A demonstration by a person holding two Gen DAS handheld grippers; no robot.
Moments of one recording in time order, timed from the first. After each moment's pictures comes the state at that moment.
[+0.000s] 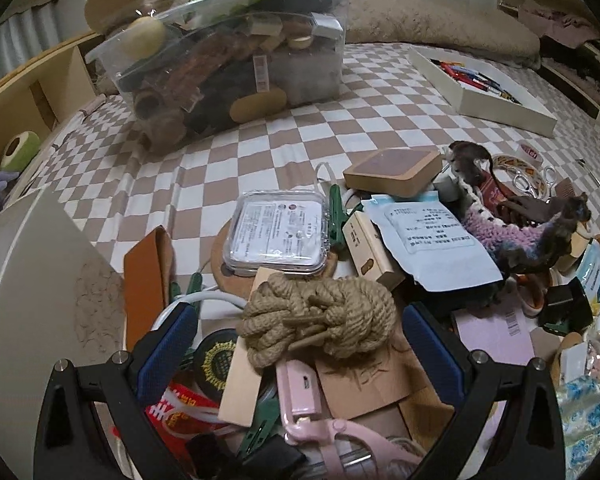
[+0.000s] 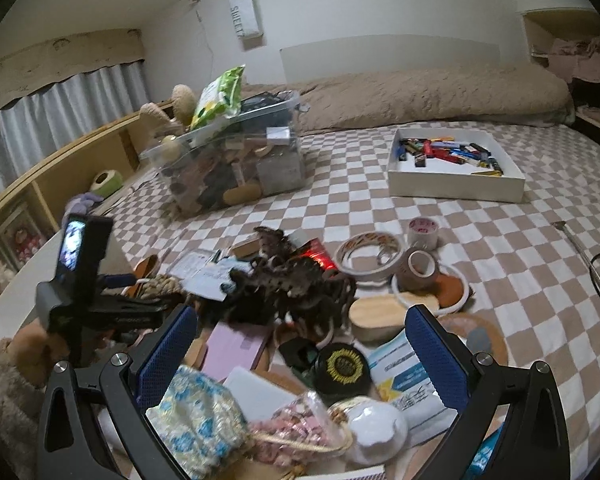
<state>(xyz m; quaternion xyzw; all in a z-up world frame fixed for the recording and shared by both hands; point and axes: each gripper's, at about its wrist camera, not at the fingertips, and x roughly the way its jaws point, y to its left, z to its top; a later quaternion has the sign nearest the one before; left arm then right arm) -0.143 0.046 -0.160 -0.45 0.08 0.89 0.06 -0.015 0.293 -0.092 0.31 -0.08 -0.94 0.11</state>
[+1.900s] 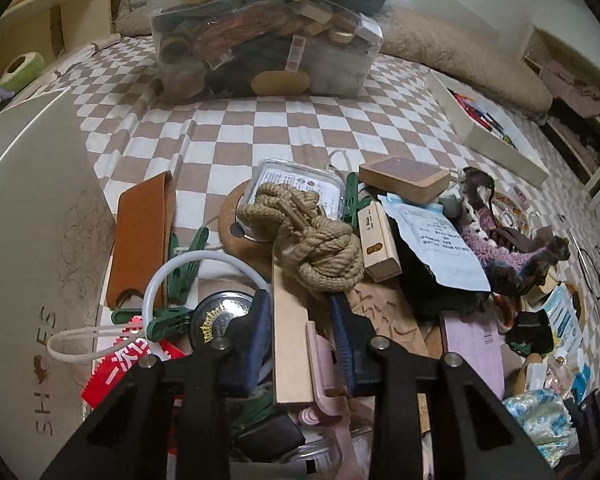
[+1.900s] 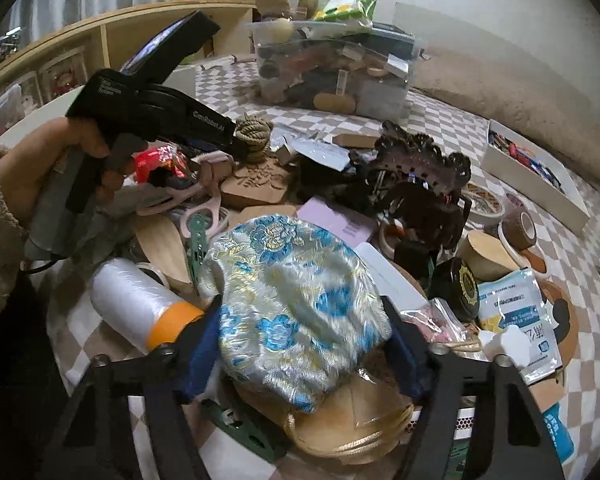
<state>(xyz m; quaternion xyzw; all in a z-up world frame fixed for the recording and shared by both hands) -0.134 0.006 -0.161 -0.47 -0.05 0.88 0.07 0.026 0.198 -0.150 0.38 0.10 -0.90 0.20</state>
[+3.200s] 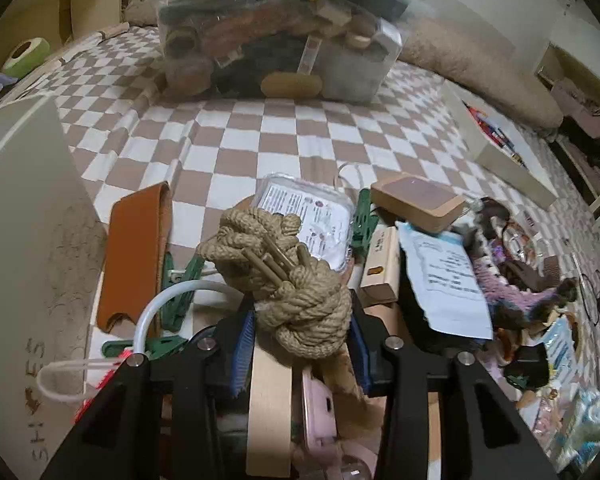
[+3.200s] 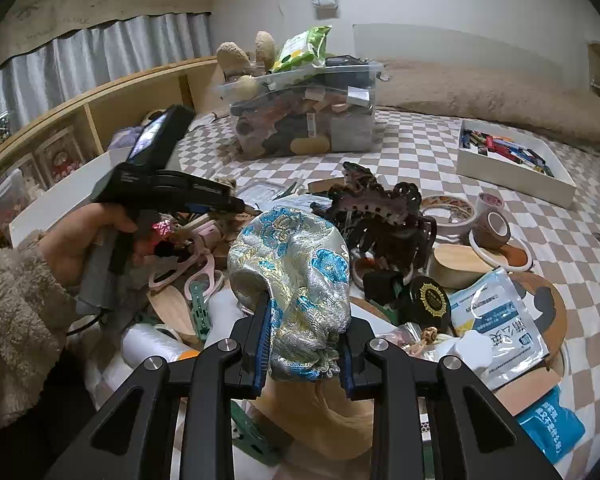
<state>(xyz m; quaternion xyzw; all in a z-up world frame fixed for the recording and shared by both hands) -0.151 0.004 -0.156 -0.47 -0.08 0.88 0.06 0.027 0.238 -0.120 0.33 -0.01 -0.92 0.19</state>
